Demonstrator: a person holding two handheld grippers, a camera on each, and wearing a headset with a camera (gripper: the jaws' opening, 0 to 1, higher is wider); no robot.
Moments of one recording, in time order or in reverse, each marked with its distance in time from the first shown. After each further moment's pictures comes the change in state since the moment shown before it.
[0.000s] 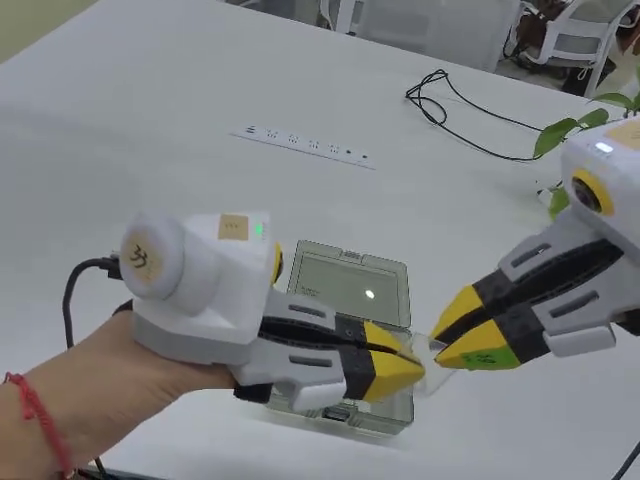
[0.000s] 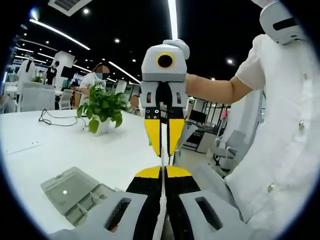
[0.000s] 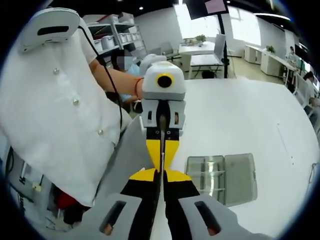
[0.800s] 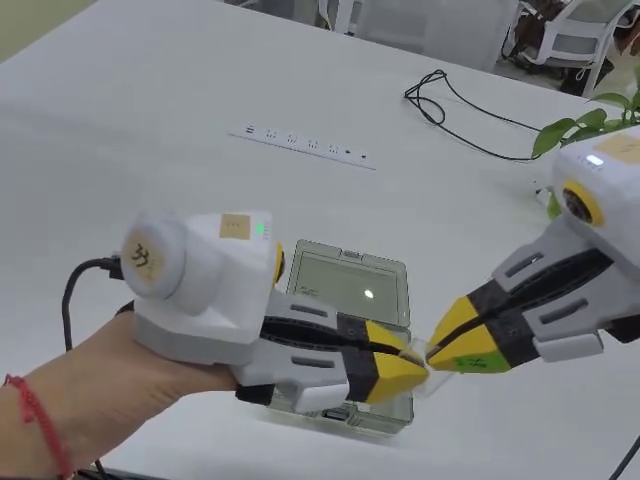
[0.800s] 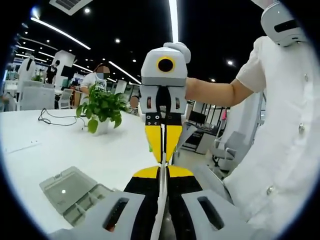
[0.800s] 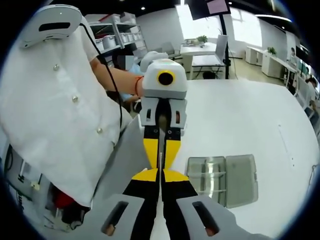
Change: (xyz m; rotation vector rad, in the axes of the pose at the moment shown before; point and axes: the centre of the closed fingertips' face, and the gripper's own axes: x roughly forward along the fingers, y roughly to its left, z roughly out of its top) left arm 0.001 -0.003 0.002 -0.008 -0.004 -0.005; right arm 0.007 0.006 0.000 -0.014 -0.006 -0.002
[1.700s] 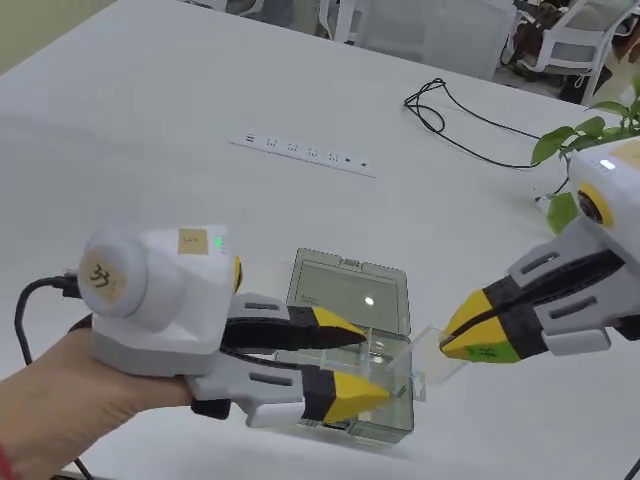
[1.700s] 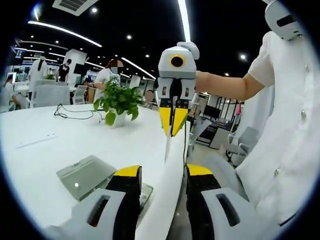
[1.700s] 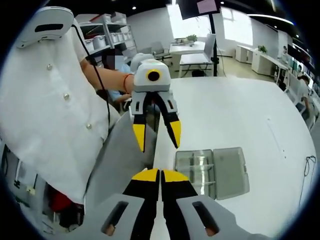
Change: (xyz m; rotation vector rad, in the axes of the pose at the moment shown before) left arm -0.032 0.028 -0.021 -0.002 0.054 0.149; right arm -0.017 -0.025 -0.015 0.034 0.009 -0.092
